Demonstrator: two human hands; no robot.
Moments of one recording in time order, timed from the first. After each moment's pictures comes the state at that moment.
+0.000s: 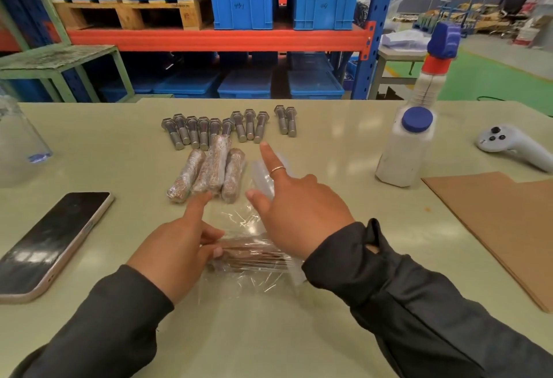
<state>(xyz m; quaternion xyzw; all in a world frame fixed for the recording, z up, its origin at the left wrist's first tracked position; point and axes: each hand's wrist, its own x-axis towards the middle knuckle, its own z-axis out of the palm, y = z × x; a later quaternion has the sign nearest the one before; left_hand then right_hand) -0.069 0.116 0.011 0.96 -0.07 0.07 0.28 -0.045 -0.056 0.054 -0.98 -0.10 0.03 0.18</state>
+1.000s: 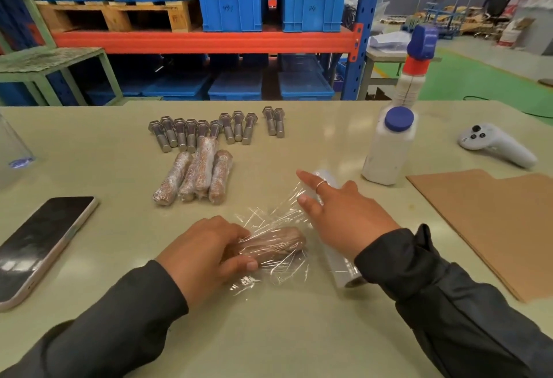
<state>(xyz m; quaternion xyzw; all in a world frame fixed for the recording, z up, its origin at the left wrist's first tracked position) -0.059 0.086 0.007 0.97 -0.22 0.01 0.14 -0.038 -0.122 0.032 -0.98 -0.02 0.06 0.17</state>
